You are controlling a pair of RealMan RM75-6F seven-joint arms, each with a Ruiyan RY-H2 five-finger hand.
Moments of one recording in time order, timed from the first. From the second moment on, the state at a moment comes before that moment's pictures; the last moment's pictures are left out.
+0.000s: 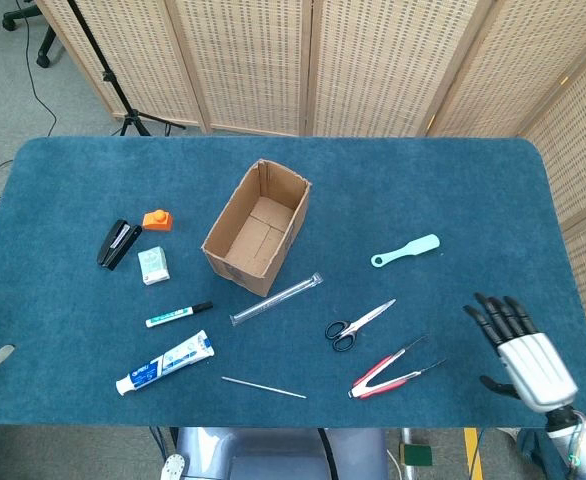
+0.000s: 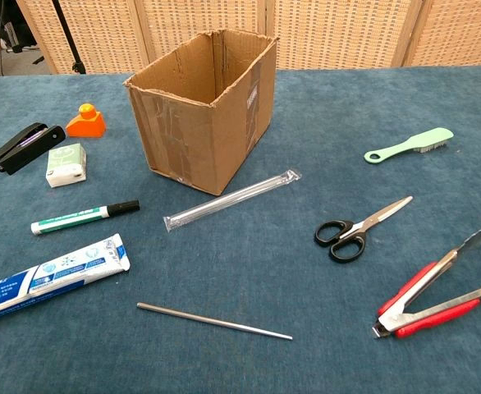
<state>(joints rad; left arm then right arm) -0.06 -0.97 -0.03 -1.62 1.52 1.53 -0.26 0.18 -1.03 -0.03 -1.62 -1.77 1.37 0.02</state>
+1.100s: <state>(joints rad) -0.07 -0.96 -0.04 -1.62 1.50 1.49 -0.27 0.42 -1.20 -0.07 -1.63 -1.68 0.90 -0.38</state>
